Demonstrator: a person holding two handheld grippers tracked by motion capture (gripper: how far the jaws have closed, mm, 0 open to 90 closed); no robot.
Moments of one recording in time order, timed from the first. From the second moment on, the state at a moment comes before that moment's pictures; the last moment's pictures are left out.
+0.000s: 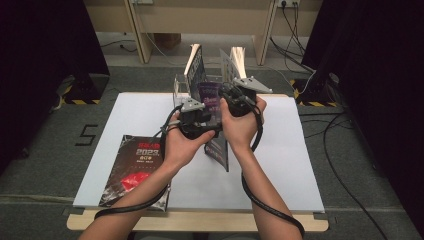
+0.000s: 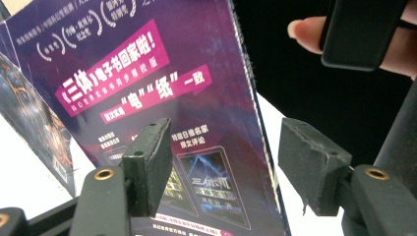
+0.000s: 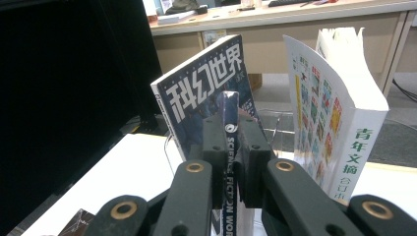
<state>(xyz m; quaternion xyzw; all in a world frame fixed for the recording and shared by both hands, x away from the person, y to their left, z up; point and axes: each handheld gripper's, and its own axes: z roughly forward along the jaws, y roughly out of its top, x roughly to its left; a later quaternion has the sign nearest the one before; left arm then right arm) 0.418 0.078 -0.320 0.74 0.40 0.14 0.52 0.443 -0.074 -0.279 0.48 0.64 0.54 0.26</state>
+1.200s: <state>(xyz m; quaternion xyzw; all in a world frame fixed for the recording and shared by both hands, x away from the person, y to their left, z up) 0.423 0.064 -0.319 0.72 0.43 0.18 0.51 0.440 -0.069 -0.277 0.48 0.64 0.55 0.22</state>
